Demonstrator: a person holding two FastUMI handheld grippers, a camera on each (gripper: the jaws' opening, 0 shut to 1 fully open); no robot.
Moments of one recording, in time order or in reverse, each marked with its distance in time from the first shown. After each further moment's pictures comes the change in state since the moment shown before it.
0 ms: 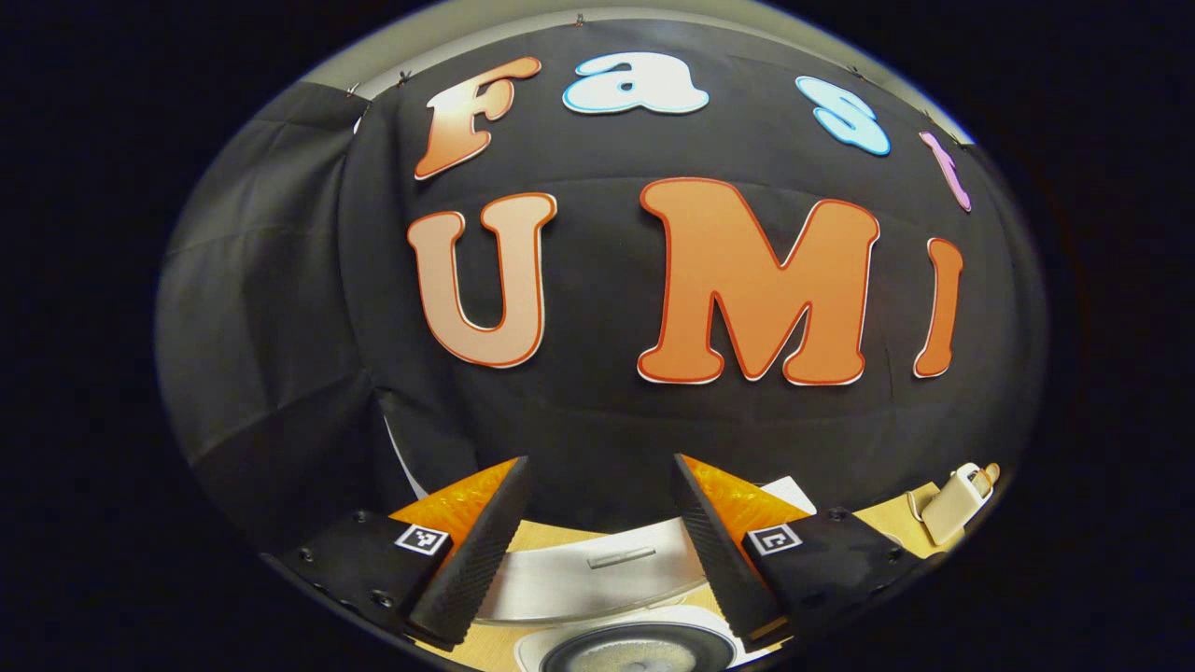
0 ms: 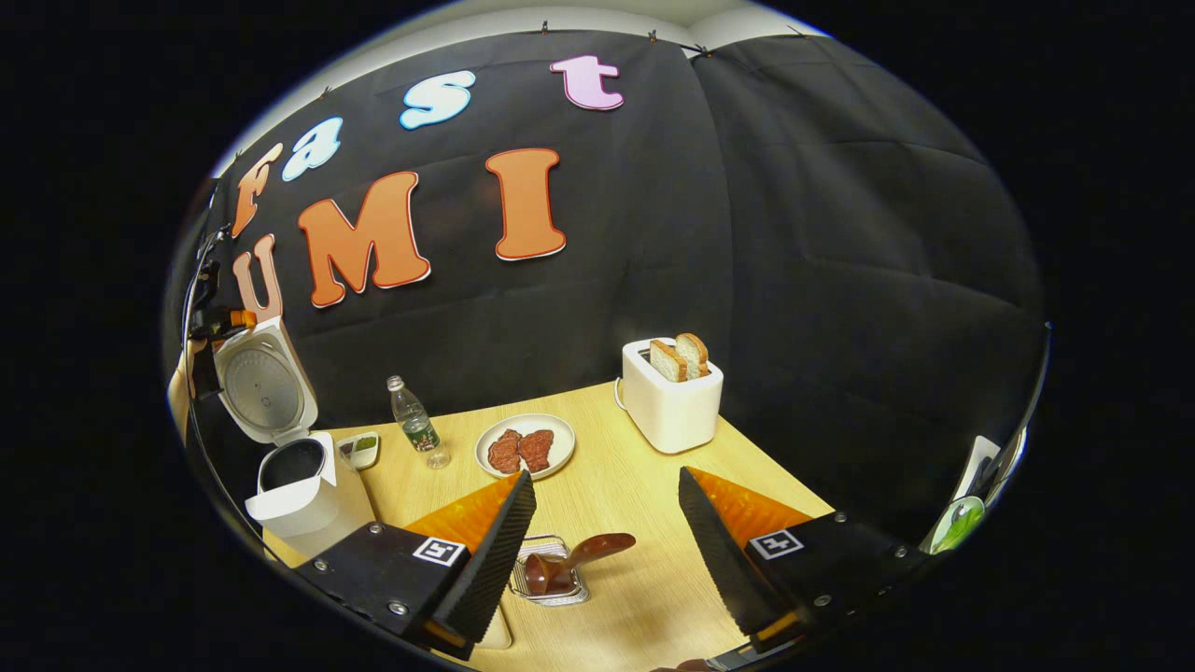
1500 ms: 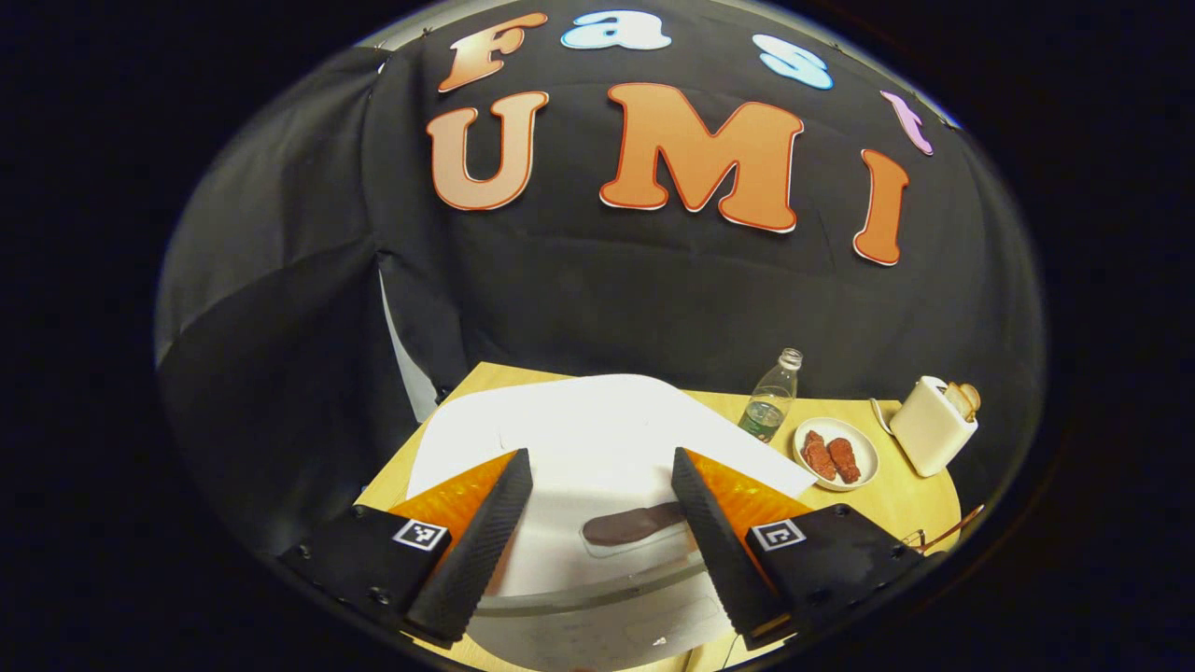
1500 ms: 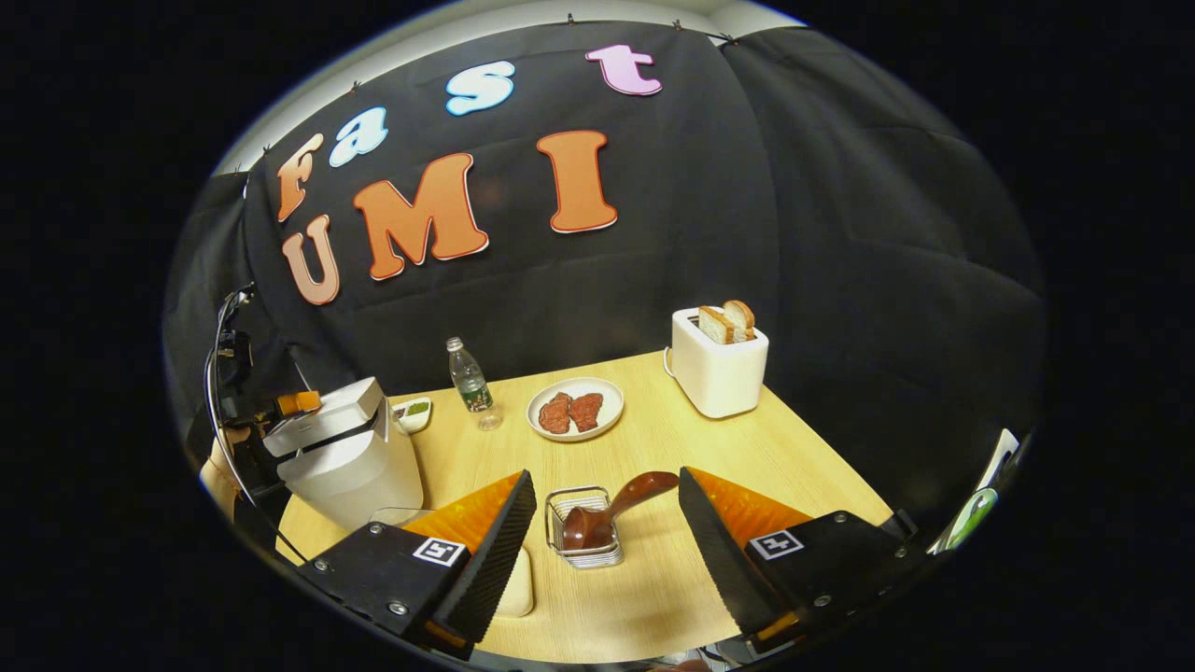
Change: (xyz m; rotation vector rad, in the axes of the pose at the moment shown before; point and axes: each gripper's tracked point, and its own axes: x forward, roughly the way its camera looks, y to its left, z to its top) left arm -0.151 -0.047 -0.216 -0.018 0.264 -0.007; right arm -0.044 0.014 -0.045 -0.024 0.067 0.162
